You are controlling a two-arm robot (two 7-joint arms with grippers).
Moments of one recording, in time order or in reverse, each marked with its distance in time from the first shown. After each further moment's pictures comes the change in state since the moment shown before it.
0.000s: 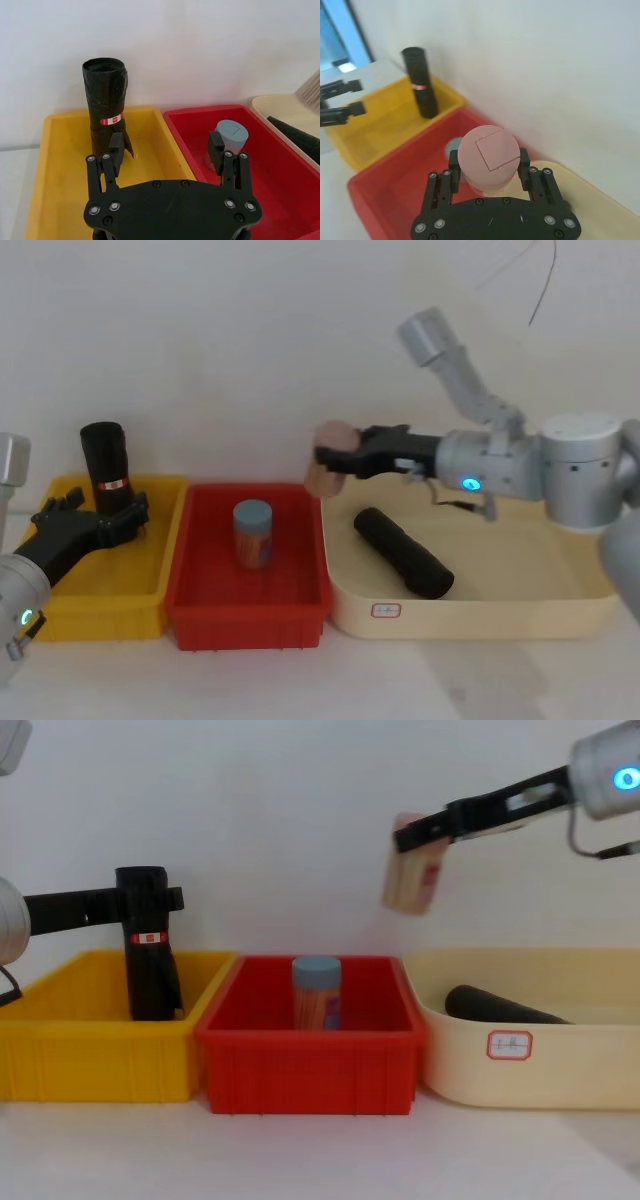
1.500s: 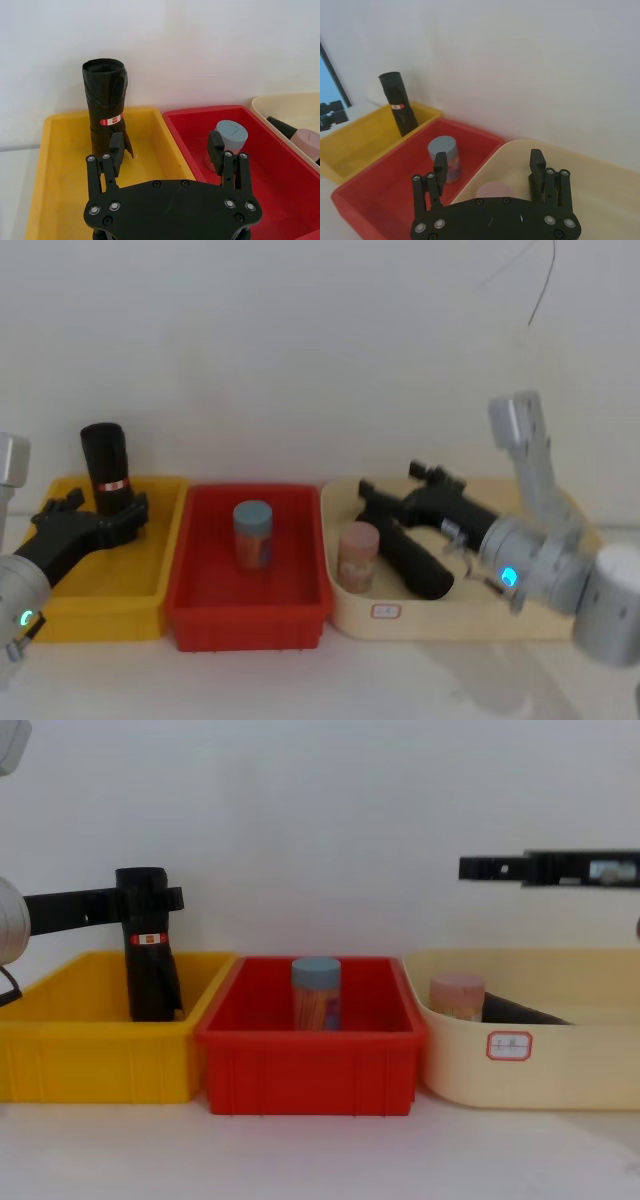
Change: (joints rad) left arm 0.000 0.000 0.000 0.000 0.000 0.000 0.000; right arm -0.363 0.029 0.161 -0.220 0.095 -0.251 -0.192
